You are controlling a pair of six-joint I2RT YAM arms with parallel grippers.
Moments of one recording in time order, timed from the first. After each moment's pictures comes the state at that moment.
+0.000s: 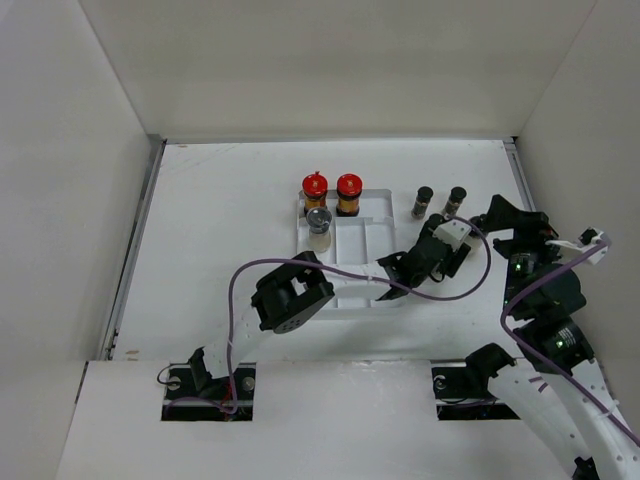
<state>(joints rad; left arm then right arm) -1.17 2.31 1.64 0.45 -0.34 -0.16 0.46 0.42 0.74 -0.13 0.76 0.65</state>
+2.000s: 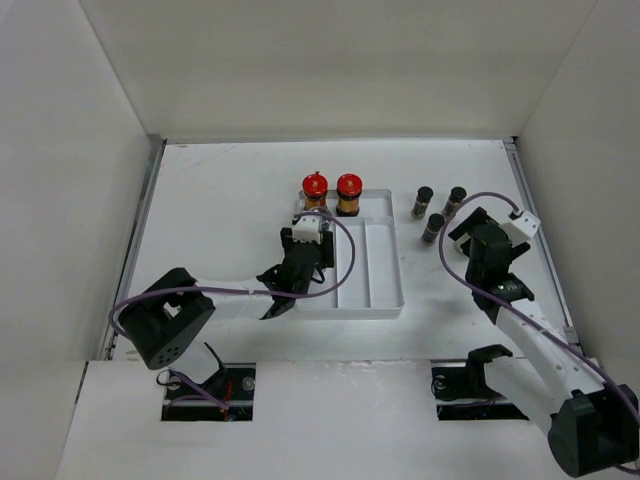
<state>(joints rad) -0.87 1.51 0.57 0.62 -0.63 -0.33 0.23 0.85 0.50 -0.03 0.65 0.61</state>
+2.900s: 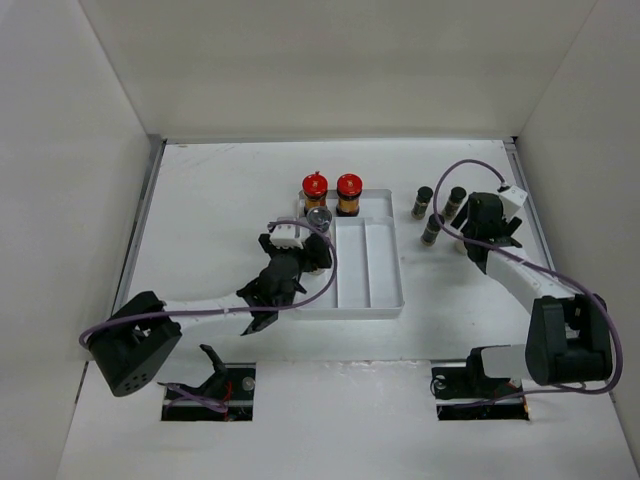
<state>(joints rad) -0.89 1.30 0.42 0.74 -0.64 -0.40 0.06 1.32 0.71 -0.02 0.54 0.50</state>
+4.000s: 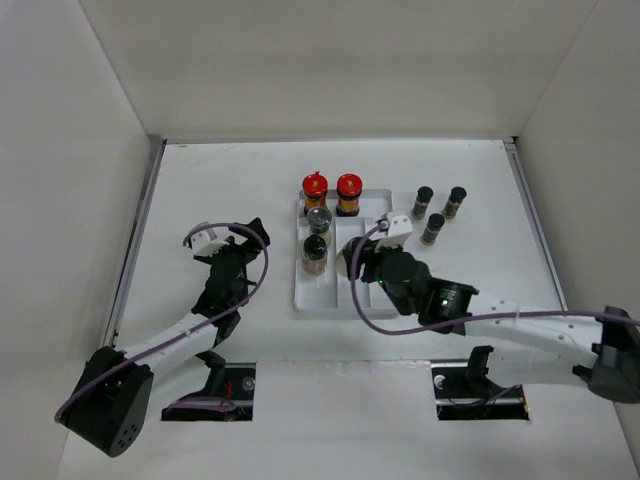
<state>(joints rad) -0.52 0.98 0.21 0.77 -0.67 -0.67 1.07 1.02 0.76 0.00 0.72 0.41</state>
